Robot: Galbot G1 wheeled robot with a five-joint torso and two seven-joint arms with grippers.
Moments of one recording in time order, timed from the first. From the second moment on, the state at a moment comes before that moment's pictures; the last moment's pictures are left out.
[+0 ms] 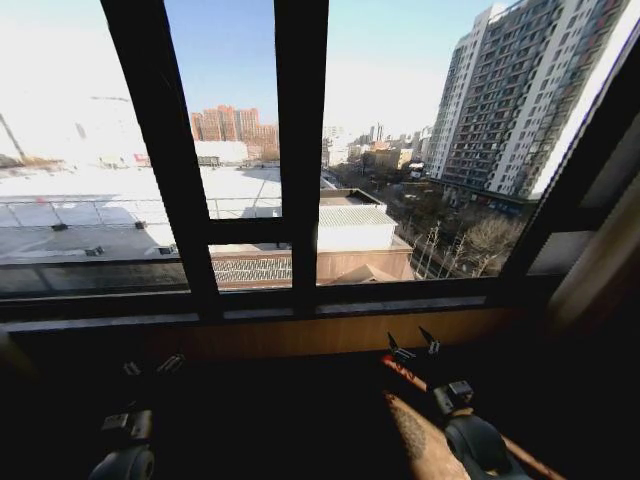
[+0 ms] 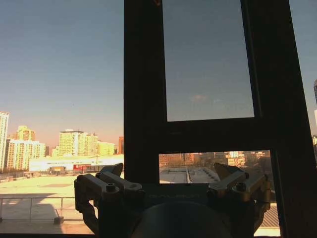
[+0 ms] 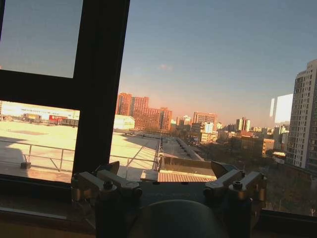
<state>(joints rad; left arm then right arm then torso) 1.44 -1.23 -0.78 -1.74 -0.37 -0.37 -0.01 -1.36 1.09 0.54 1.77 0.33 0.18 -0.02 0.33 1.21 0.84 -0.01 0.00</state>
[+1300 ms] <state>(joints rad) 1.44 -1.23 -0.78 -1.74 -0.37 -0.37 -0.01 -1.36 1.09 0.54 1.77 0.33 0.18 -0.02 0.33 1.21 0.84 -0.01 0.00</state>
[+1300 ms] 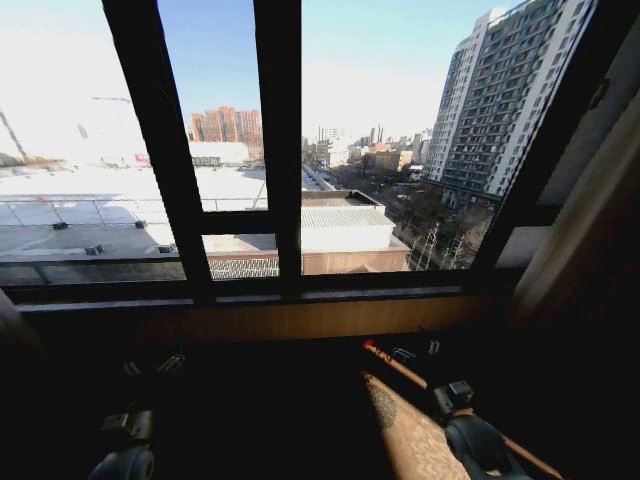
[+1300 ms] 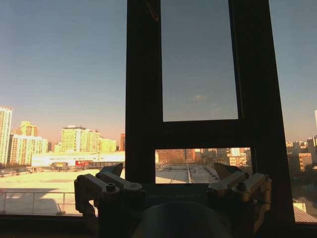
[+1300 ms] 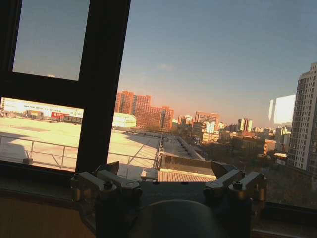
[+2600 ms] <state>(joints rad) 1.44 -1.23 -0.78 -1.74 -0.37 -0.37 -0.01 -1.36 1.09 0.54 1.77 0.33 0.18 -0.02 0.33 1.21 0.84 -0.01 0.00</state>
